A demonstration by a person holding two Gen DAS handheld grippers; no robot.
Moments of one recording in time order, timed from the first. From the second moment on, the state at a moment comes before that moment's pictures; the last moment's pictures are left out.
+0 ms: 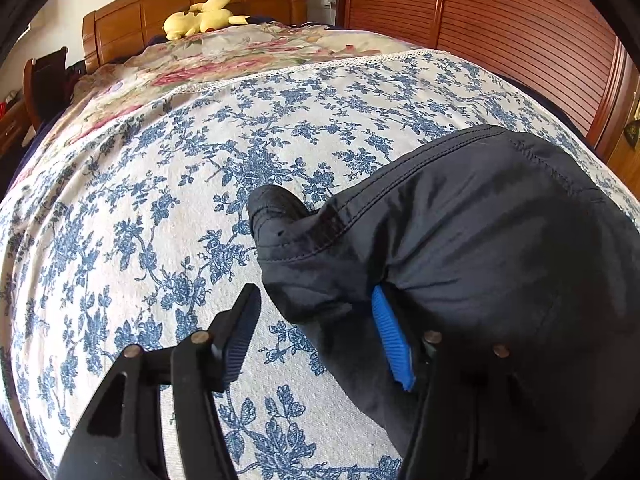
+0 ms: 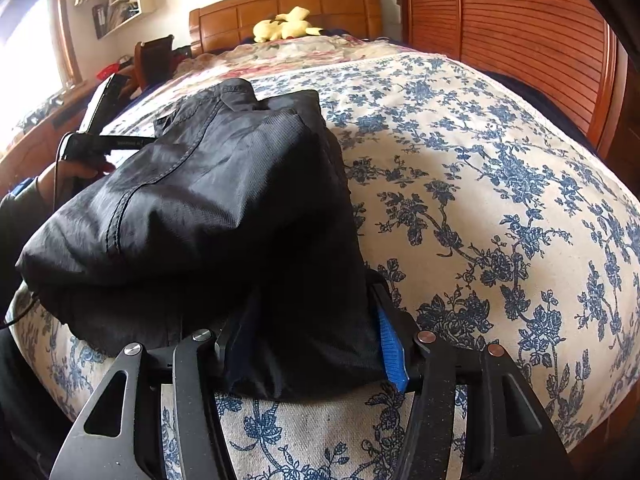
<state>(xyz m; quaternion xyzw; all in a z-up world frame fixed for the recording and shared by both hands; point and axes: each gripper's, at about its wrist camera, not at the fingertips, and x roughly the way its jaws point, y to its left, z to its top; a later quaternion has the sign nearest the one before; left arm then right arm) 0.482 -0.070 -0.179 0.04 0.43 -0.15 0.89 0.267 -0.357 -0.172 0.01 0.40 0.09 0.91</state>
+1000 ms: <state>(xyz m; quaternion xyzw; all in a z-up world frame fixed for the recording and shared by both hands) 0.426 -0.152 -0.049 0.08 0.30 -0.16 0.94 0.252 -0.392 -0.110 0.10 0.25 0.21 0.94</state>
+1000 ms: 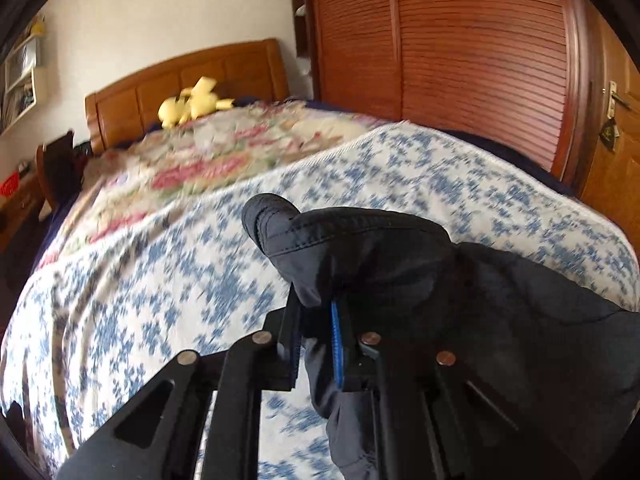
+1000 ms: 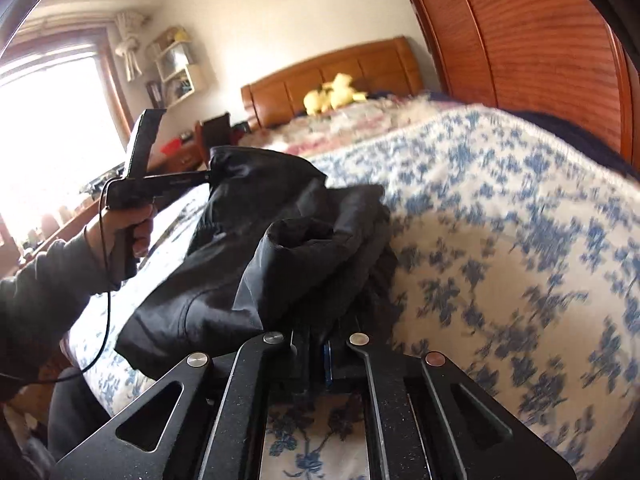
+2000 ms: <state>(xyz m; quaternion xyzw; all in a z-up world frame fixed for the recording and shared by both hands) 0.414 -0.495 -0.017 0.10 0.29 -0.32 0.90 0.207 -0.649 -0.061 0.00 0.24 -0.15 0.96</state>
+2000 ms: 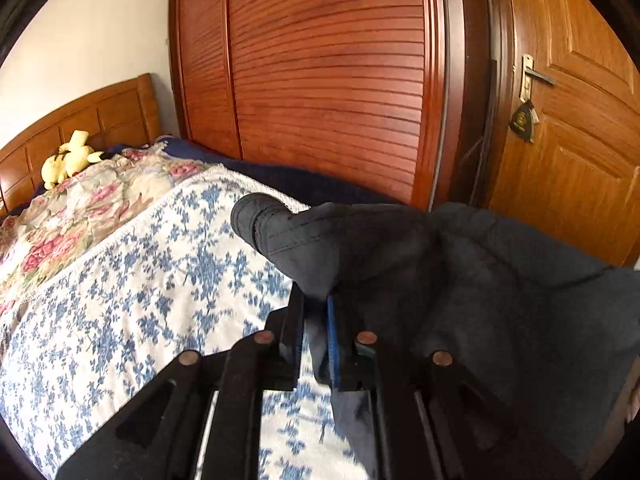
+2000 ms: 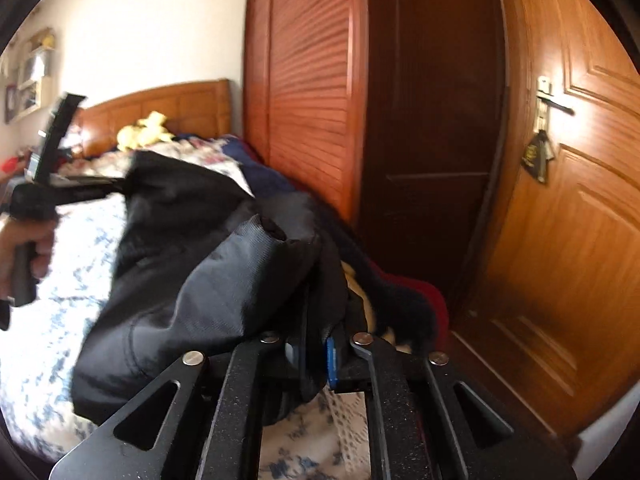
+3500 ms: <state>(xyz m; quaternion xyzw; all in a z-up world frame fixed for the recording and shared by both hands) 0.224 -0.224 0.023 0.08 0.24 -0.31 0.92 0.248 -0.569 -0.054 -0.01 0.30 -0.15 0.94</state>
